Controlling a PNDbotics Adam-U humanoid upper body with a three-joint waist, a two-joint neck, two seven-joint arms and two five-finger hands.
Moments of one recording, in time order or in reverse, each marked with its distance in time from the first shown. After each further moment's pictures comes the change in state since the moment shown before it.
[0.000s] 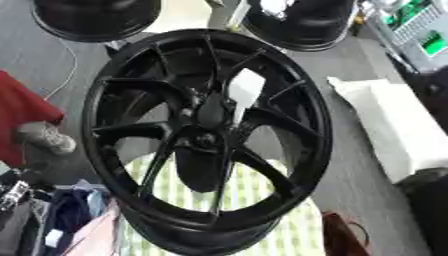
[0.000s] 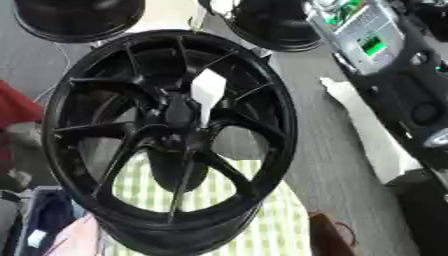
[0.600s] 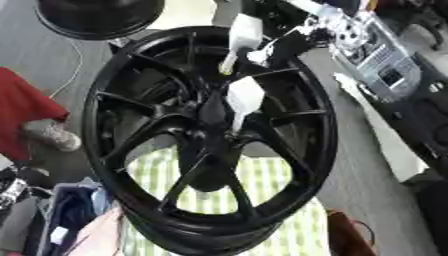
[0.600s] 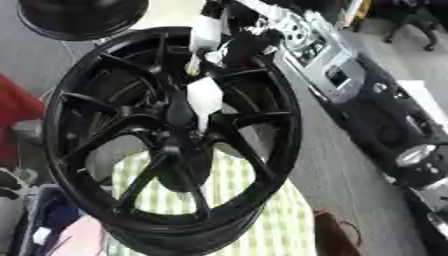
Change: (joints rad) left arm -0.007 0.007 0.002 -0.005 0.013 -0.008 0.006; right arm -0.059 0.133 0.095 0.159 0.100 -0.013 0.091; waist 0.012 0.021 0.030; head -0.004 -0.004
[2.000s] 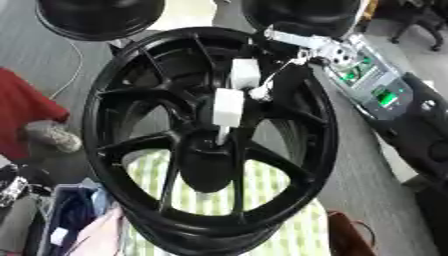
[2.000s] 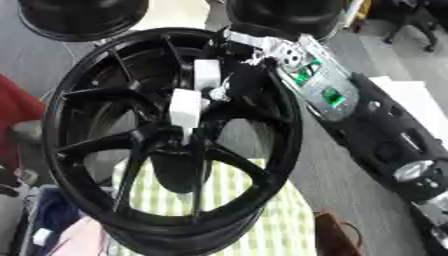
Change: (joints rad) left arm 0.002 0.009 0.001 -0.013 0.013 -0.005 0.022; right arm 0.063 0.040 0.057 0.029 0.096 -0.013 0.215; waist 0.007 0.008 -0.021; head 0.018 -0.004
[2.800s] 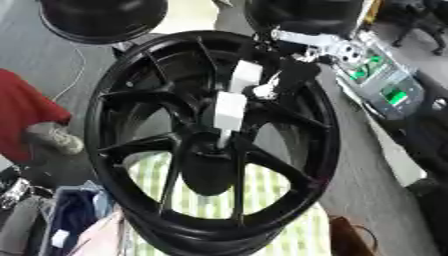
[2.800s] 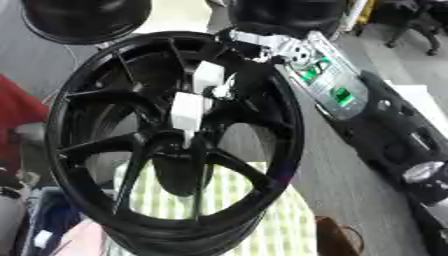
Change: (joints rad) left arm 0.000 0.000 0.000 0.000 0.000 -0.003 0.003; right arm -0.008 -0.017 -0.007 -0.001 0.006 0.003 0.065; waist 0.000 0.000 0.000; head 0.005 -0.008
